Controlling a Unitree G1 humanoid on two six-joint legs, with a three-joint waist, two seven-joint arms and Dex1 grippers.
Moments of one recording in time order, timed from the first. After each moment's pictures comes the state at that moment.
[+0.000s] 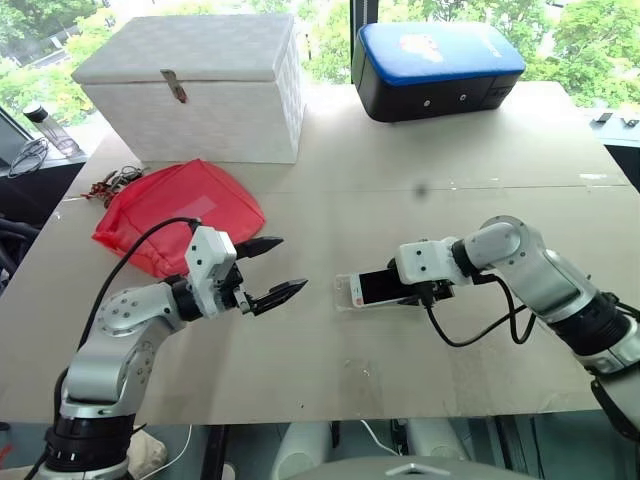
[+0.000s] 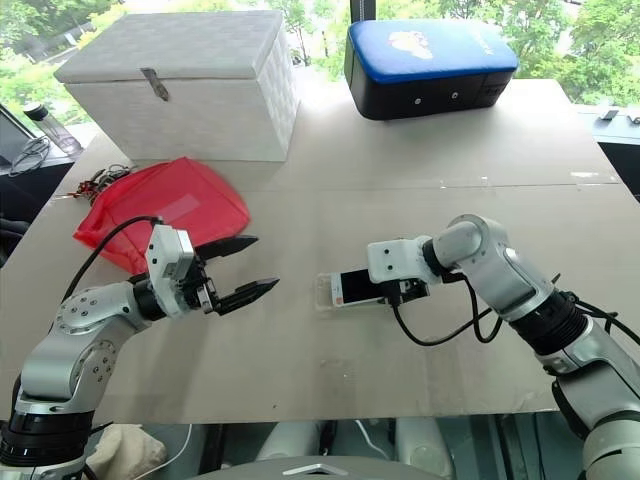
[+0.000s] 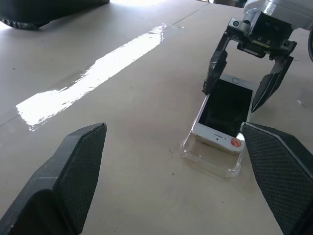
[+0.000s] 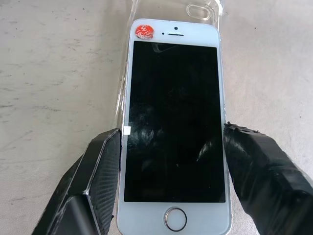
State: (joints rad) left arm -0.03 0.68 0.19 -0.32 -0.53 0.32 -0.98; right arm -0.67 -0.69 0.55 -0.16 -0.11 0.39 1.24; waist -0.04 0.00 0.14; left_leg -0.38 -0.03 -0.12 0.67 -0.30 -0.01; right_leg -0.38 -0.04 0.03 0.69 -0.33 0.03
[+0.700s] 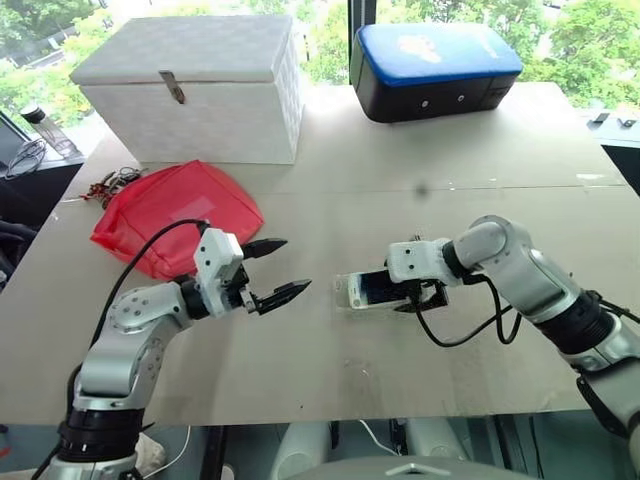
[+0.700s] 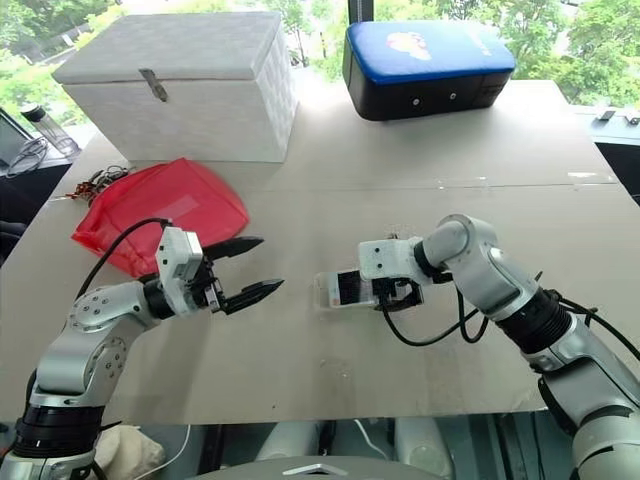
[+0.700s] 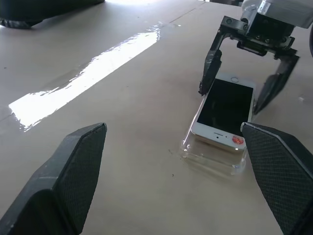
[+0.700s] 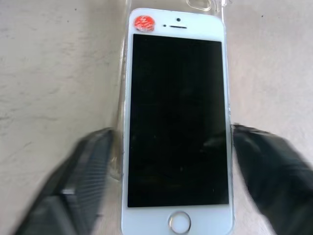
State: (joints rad) left arm -0.06 0.66 0.15 -0.25 -0.50 0.25 -1.00; right arm -0.70 -0.63 0.57 -0.15 -0.16 0.52 1.27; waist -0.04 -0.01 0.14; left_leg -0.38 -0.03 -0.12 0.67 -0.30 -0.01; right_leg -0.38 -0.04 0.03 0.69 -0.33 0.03
